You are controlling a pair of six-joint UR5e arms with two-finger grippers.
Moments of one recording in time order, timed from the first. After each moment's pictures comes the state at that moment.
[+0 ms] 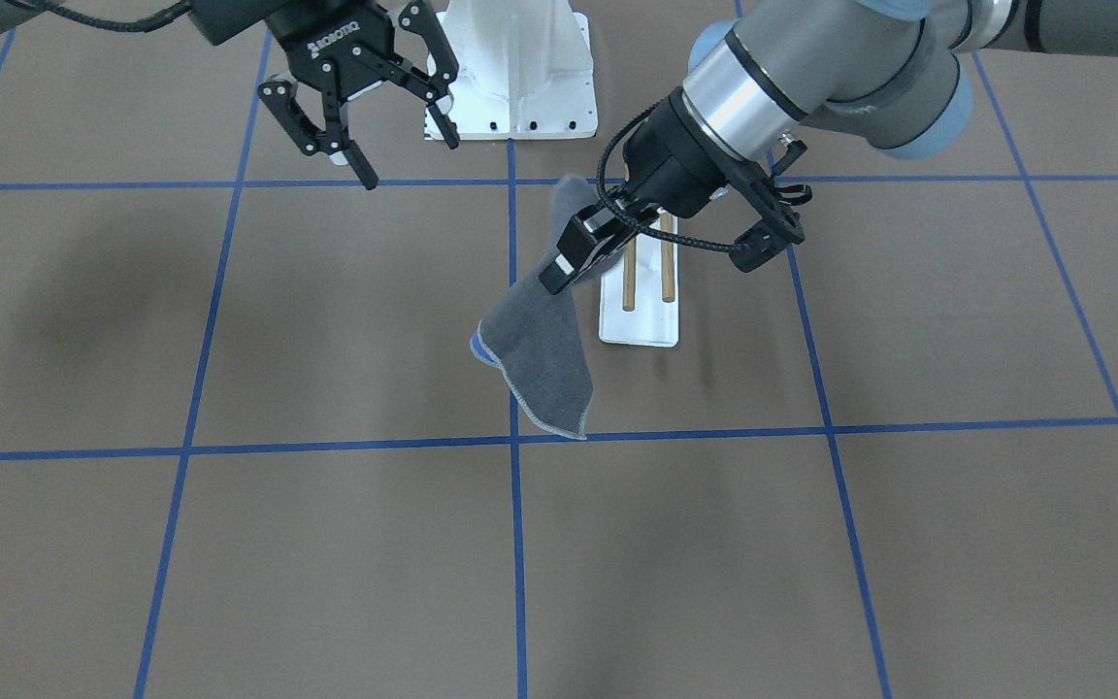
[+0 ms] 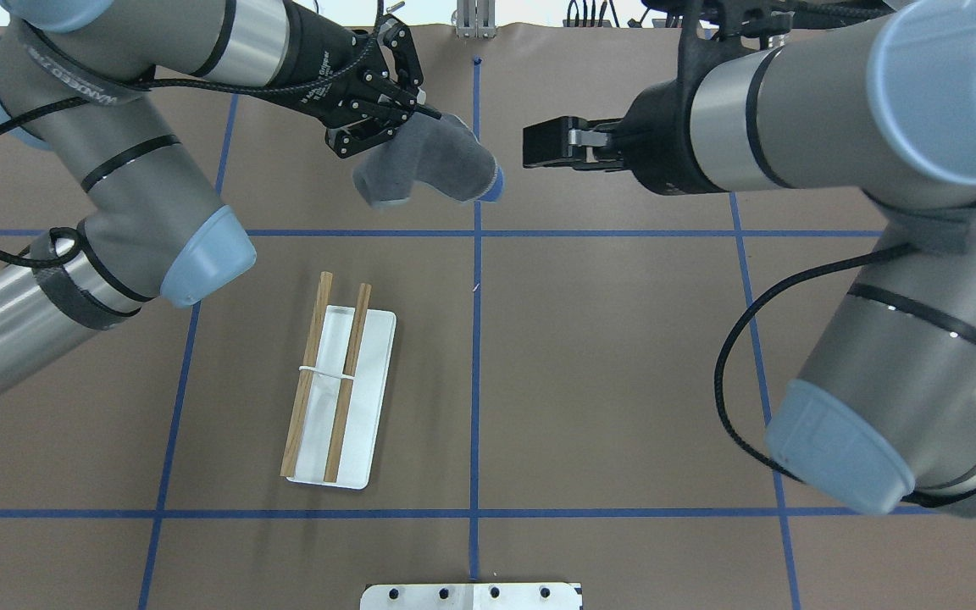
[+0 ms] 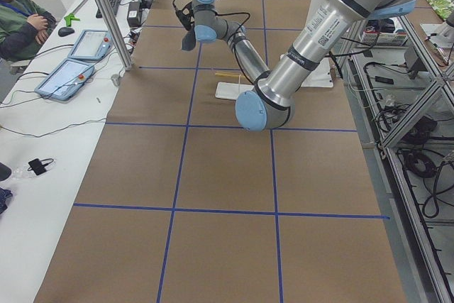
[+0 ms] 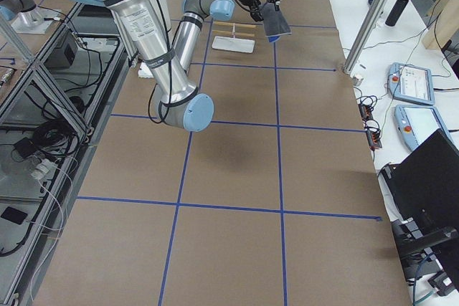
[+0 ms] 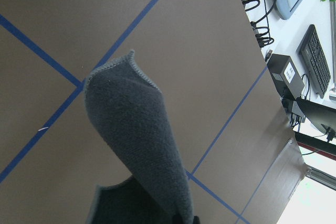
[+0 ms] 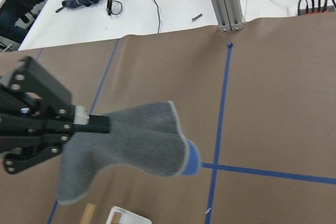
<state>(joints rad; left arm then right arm) -0.85 -2.27 -1.70 -2.22 -2.15 -2.14 0.73 -1.01 2.16 -1.47 1.83 1.12</state>
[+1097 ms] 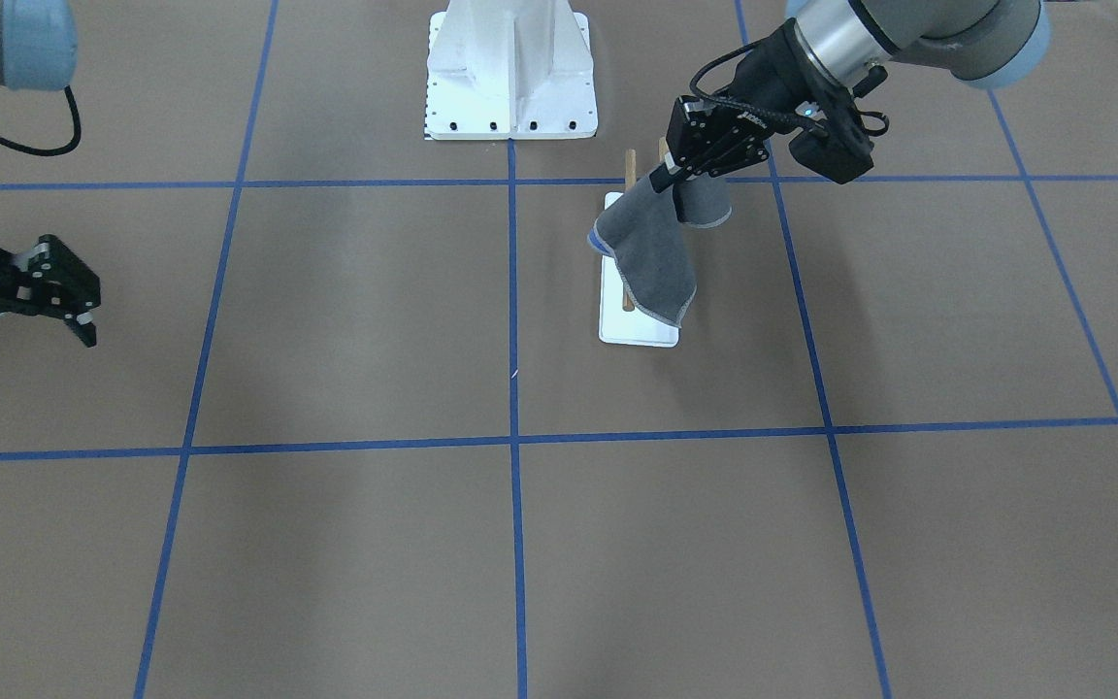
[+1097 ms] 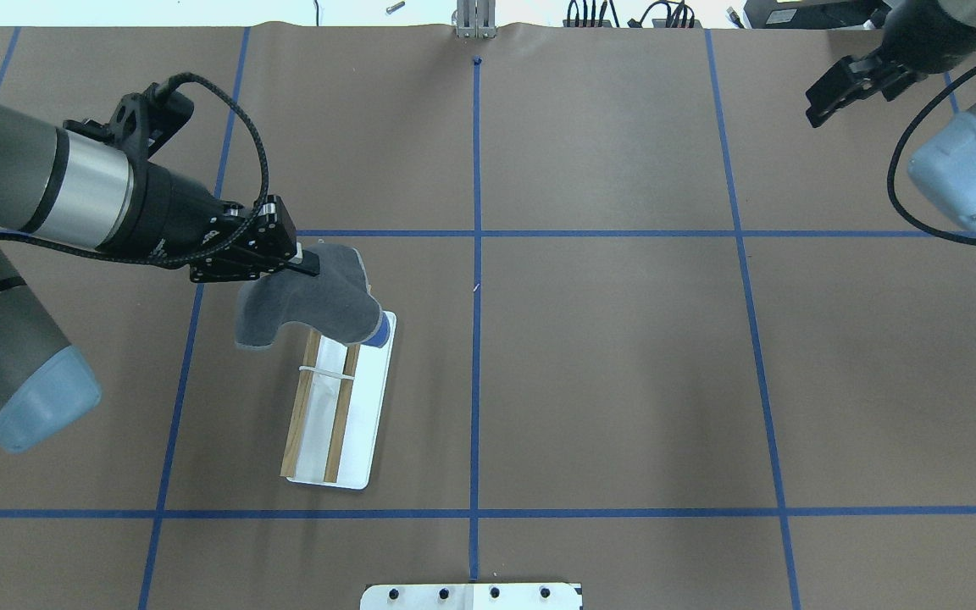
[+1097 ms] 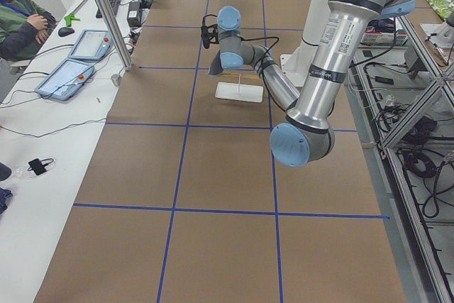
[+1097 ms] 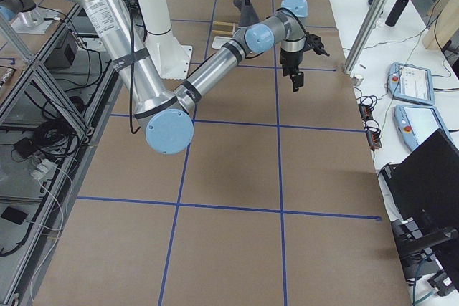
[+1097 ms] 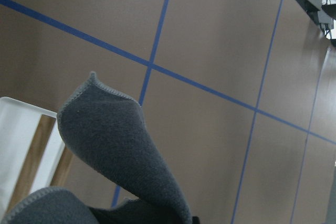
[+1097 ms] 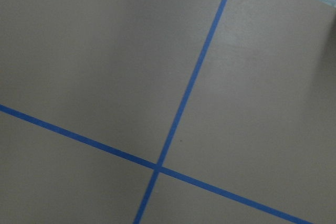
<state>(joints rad) -0.79 -1.89 -1.98 -2.22 -2.26 -1.54 1.18 -1.13 1.84 -1.78 2.18 0.23</state>
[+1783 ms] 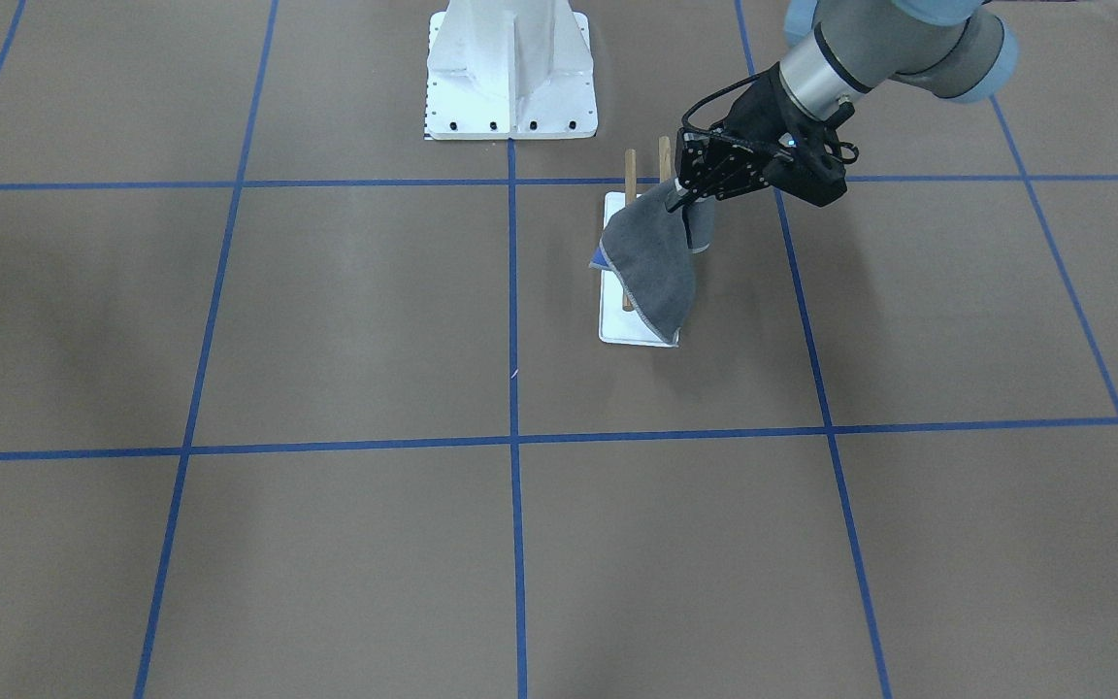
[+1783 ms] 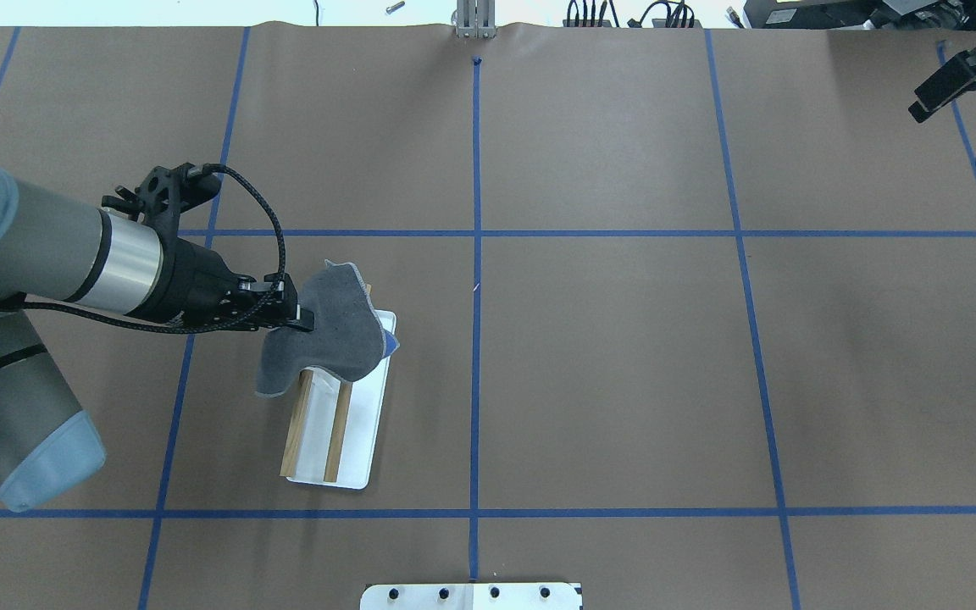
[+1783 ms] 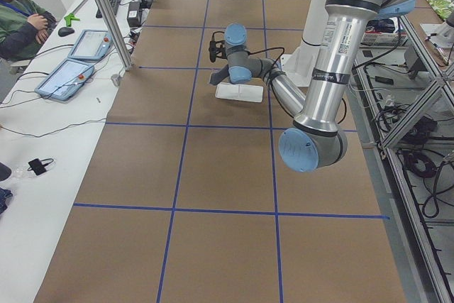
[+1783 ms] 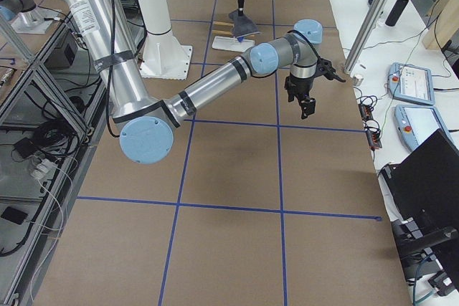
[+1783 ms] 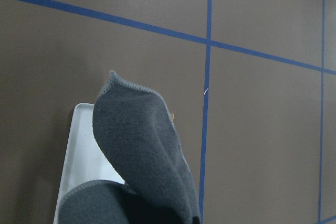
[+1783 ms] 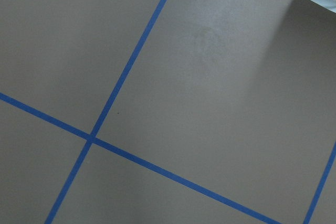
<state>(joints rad) -0.68 -1.83 -1.96 -2.22 -2.16 -1.42 1.29 -1.20 1.78 -1.78 2.20 0.02</state>
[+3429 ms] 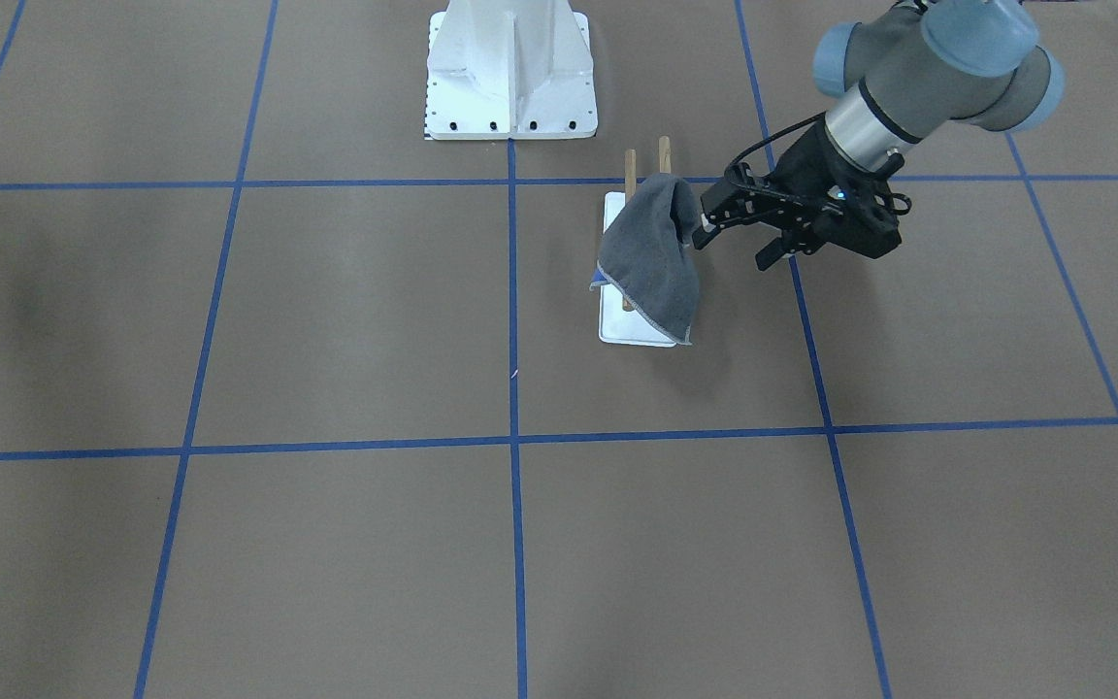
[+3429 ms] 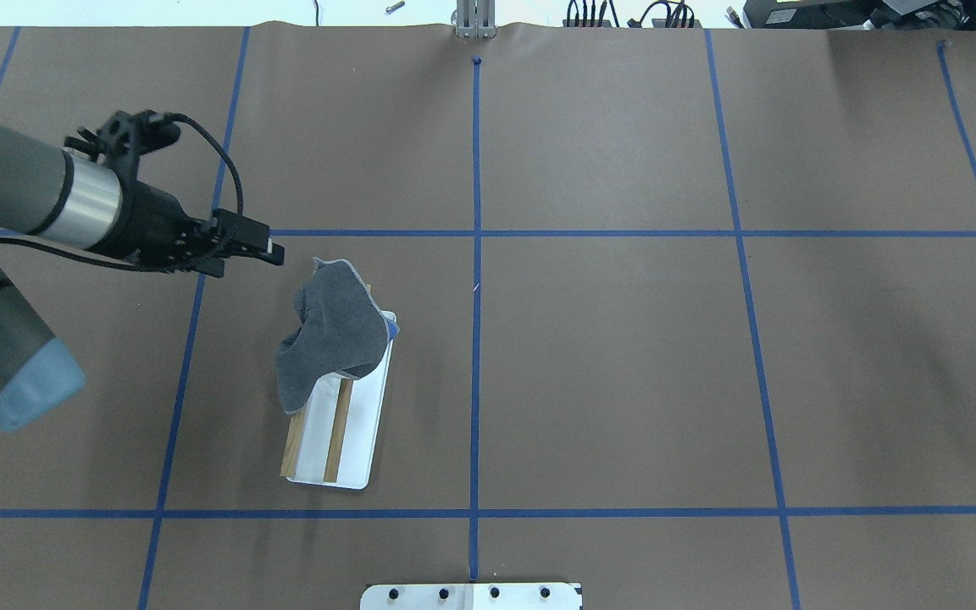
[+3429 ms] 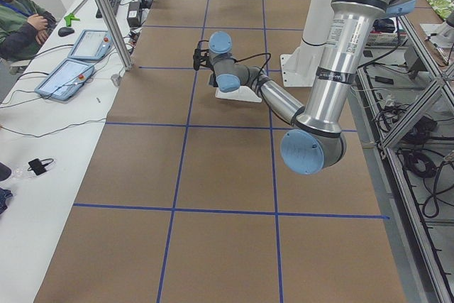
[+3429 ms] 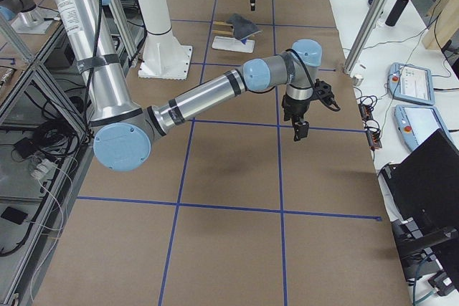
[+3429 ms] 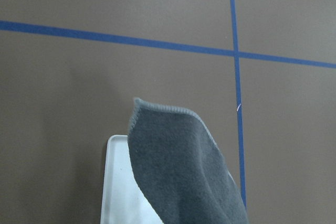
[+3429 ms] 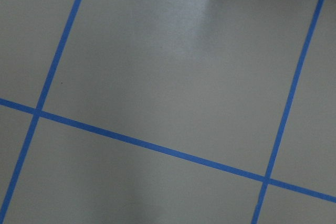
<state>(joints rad) -0.86 -1.83 -1.84 -2.20 -2.24 -1.20 1.39 -1.31 1.78 -1.83 2.23 0.02</state>
